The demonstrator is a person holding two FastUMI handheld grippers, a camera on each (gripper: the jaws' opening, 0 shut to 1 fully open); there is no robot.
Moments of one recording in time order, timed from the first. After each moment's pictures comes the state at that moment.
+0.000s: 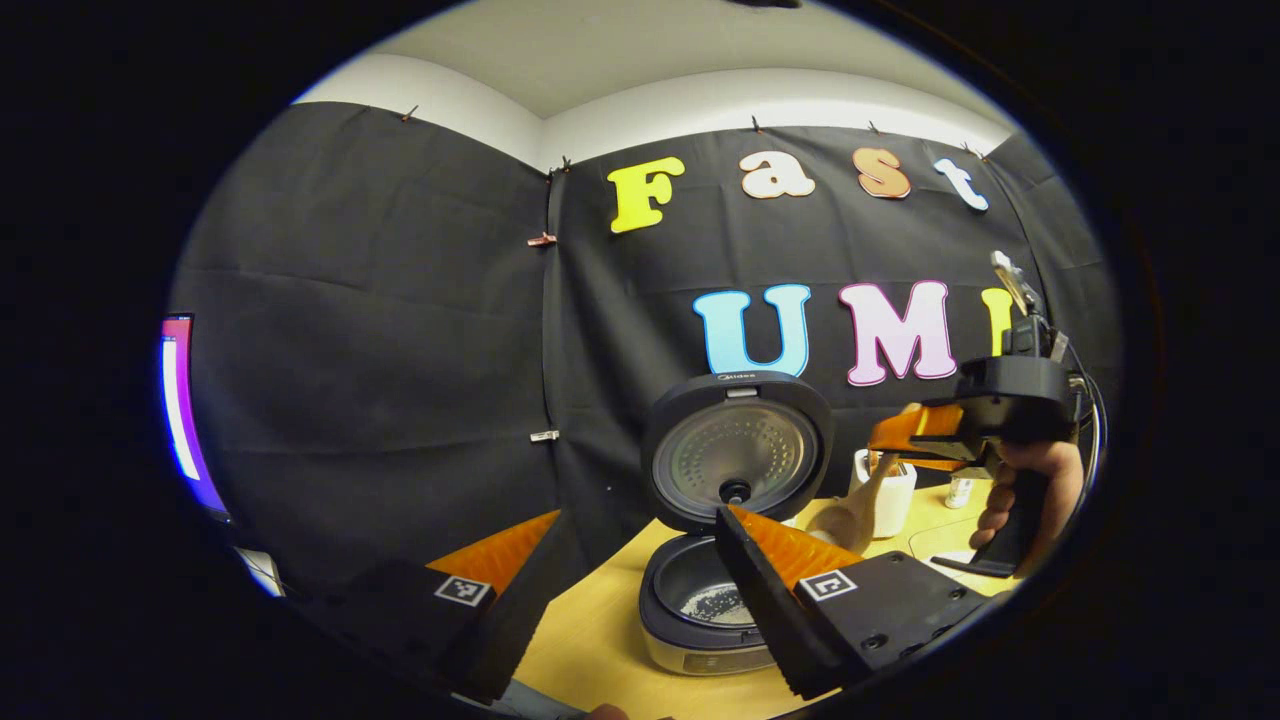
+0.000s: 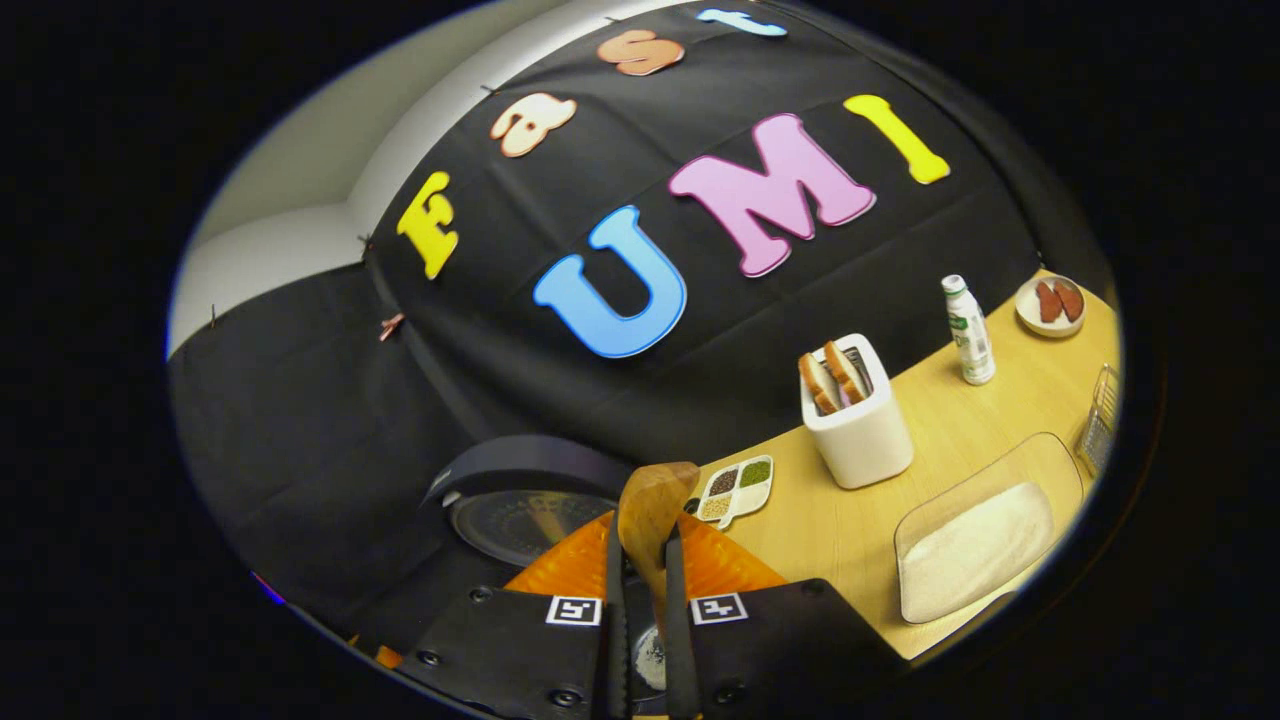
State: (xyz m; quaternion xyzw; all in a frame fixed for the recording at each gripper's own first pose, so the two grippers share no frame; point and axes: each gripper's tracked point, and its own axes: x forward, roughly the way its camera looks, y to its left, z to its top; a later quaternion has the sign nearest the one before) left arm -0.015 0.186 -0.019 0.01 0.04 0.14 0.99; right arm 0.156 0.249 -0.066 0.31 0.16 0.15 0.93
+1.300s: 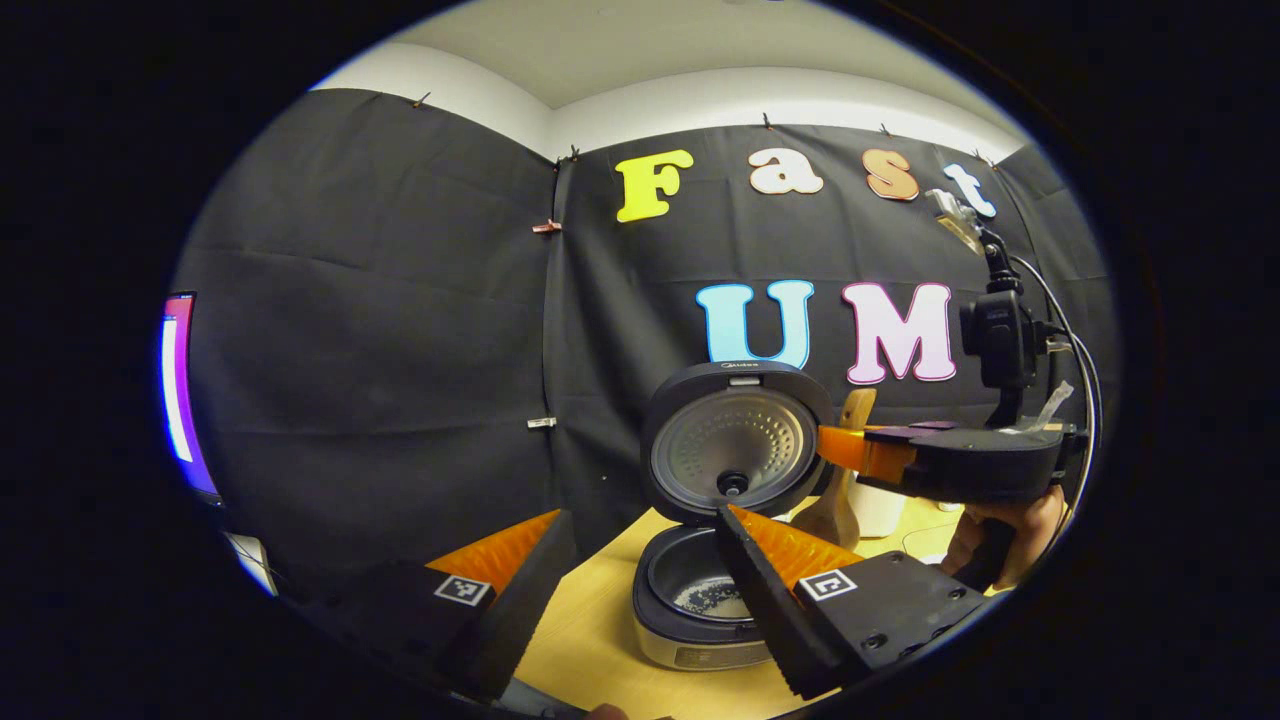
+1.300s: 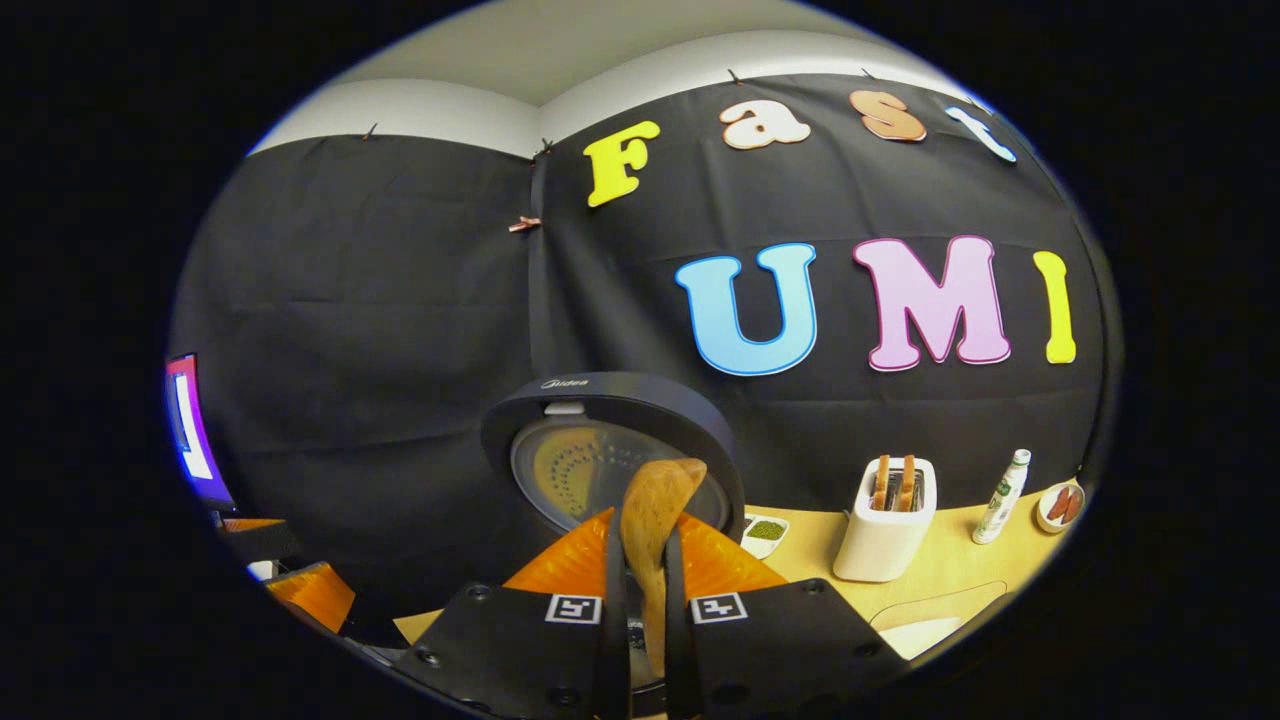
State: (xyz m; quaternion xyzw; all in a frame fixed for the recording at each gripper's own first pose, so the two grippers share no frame) left arm -0.017 0.185 -0.028 -0.01 0.04 0.14 0.99; right arm 0.129 0.294 -0.046 0.10 0.07 0.24 0.96
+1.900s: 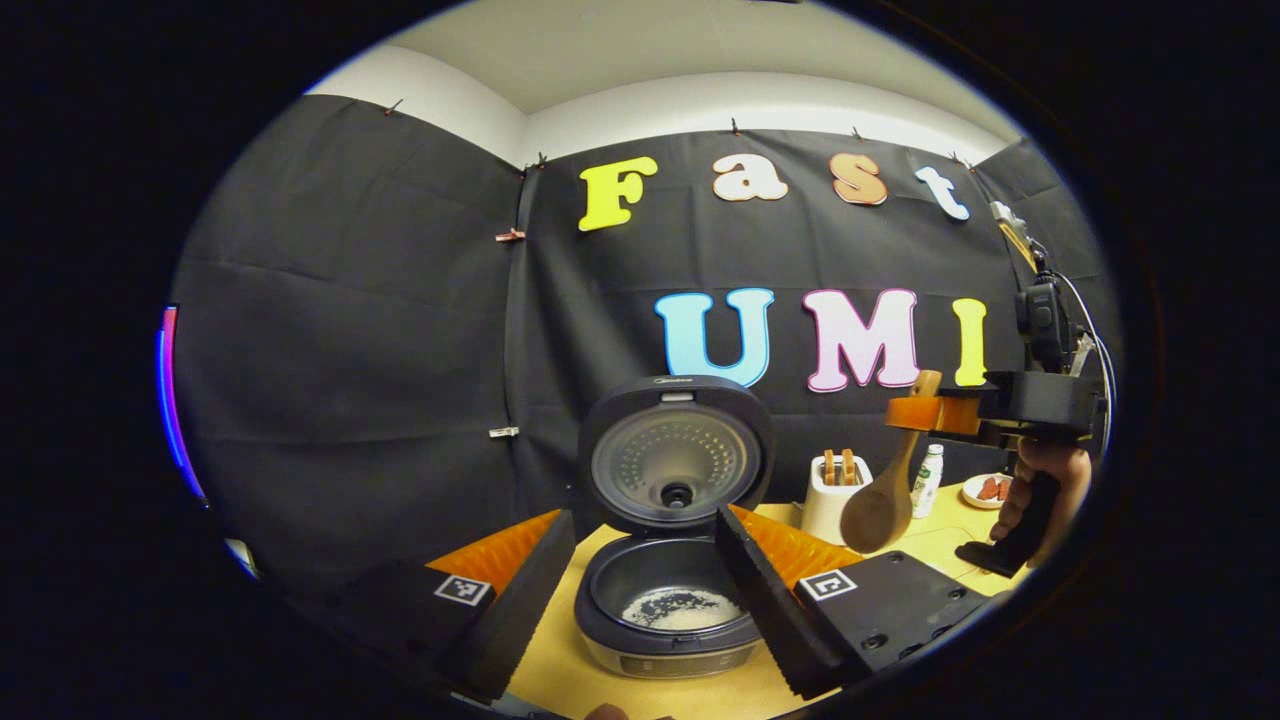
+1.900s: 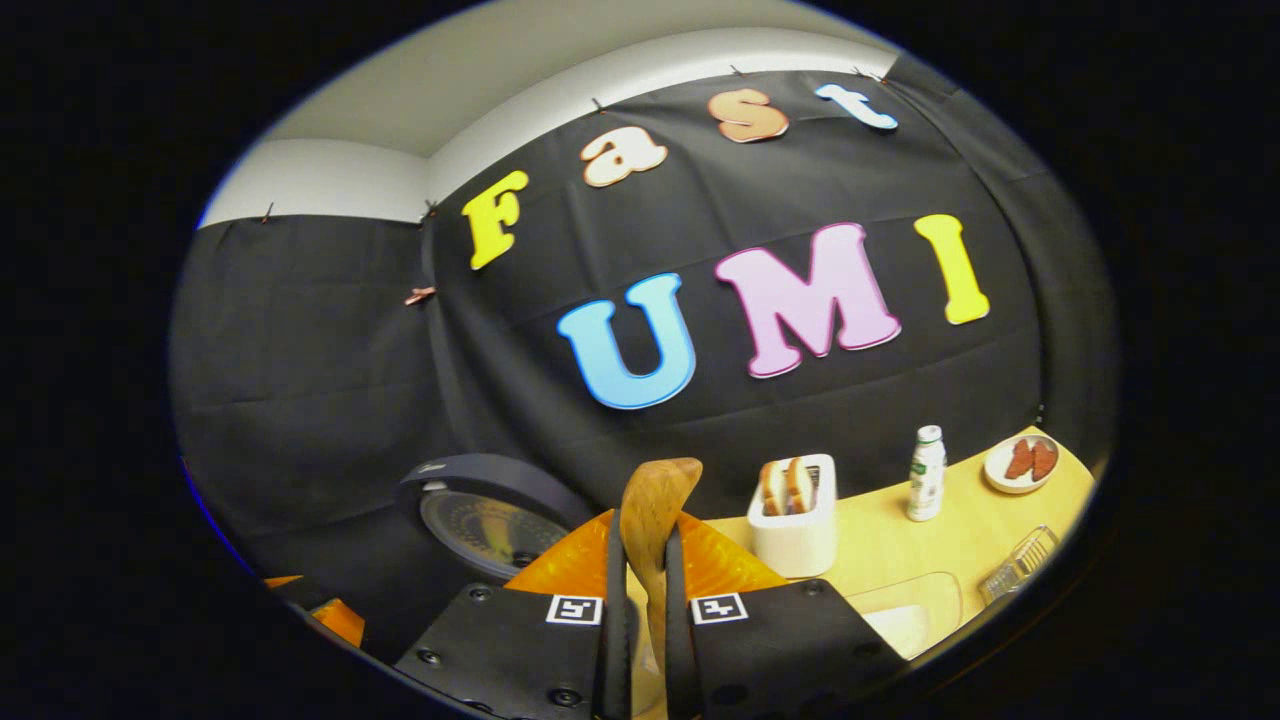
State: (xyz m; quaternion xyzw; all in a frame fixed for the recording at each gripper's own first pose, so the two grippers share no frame) left arm 0.001 0.124 -0.012 0.00 0.03 0.10 0.99; right arm 0.146 0.123 -0.033 0.19 0.07 0.09 0.98
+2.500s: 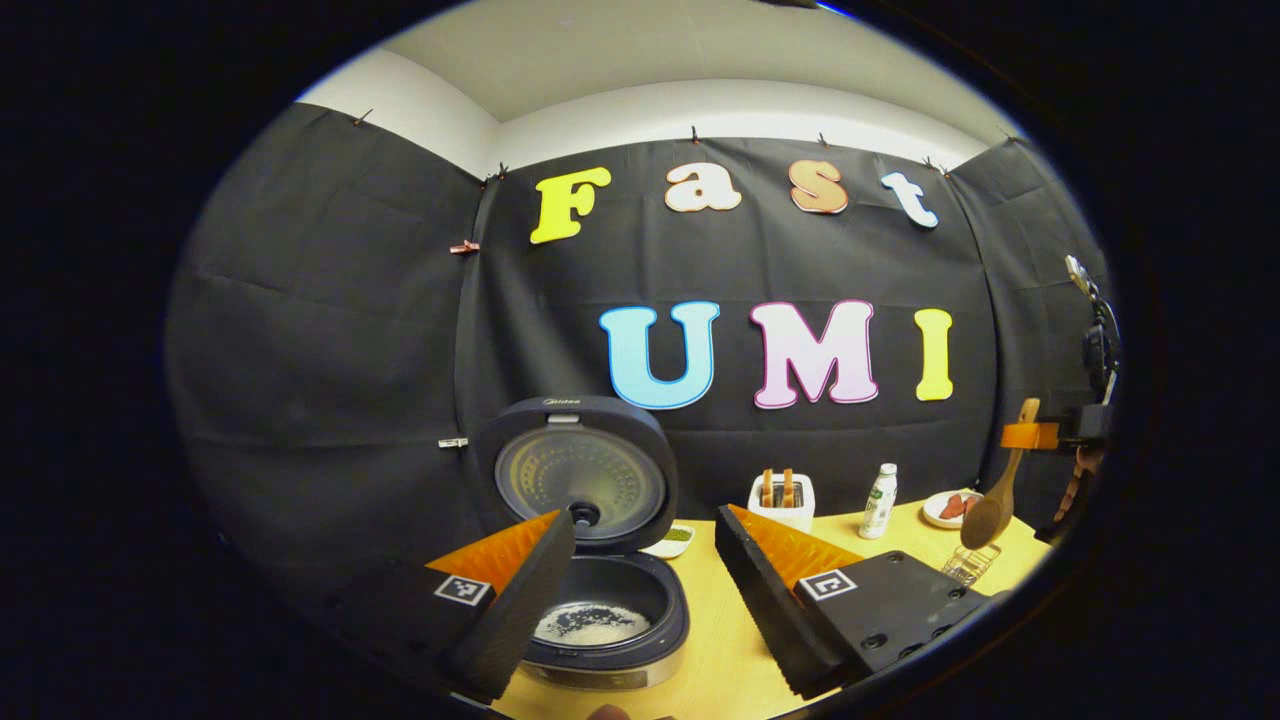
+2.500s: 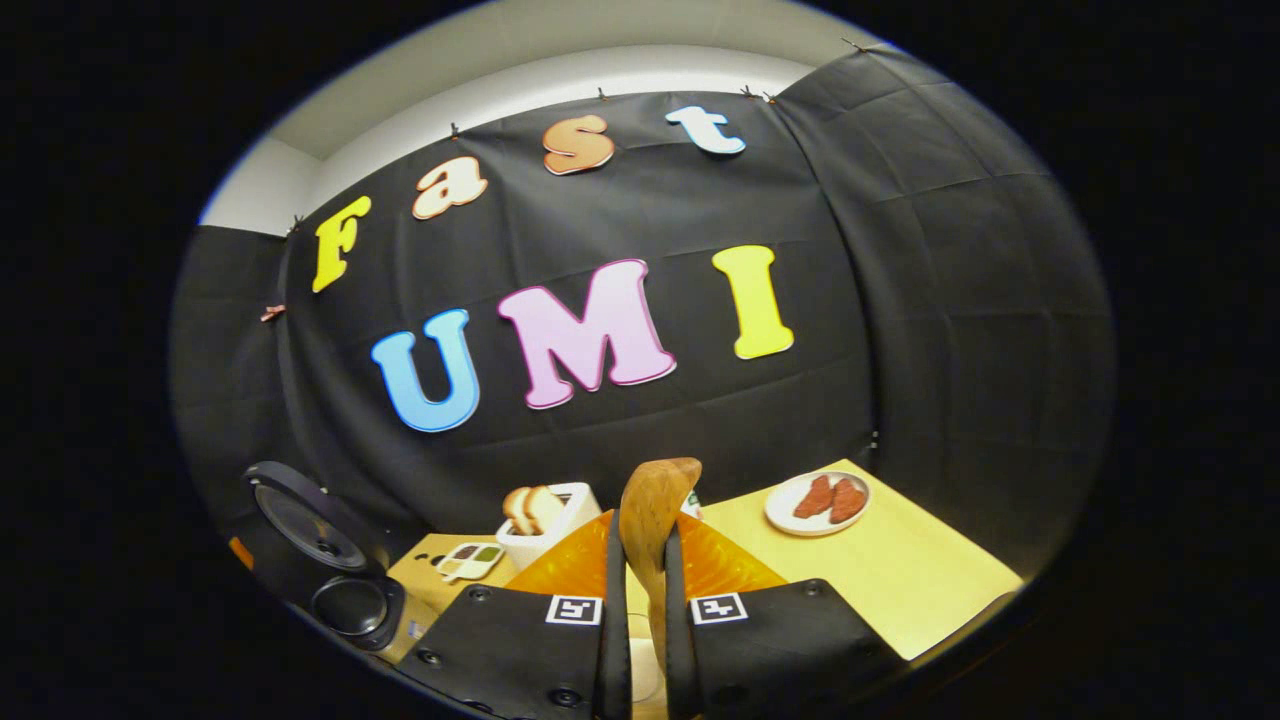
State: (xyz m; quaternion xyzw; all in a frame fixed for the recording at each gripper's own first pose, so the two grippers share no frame) left arm 0.029 0.025 0.010 -0.01 0.01 0.06 1.00; right arm 0.117 -0.158 -0.078 0.14 0.08 -0.10 0.98
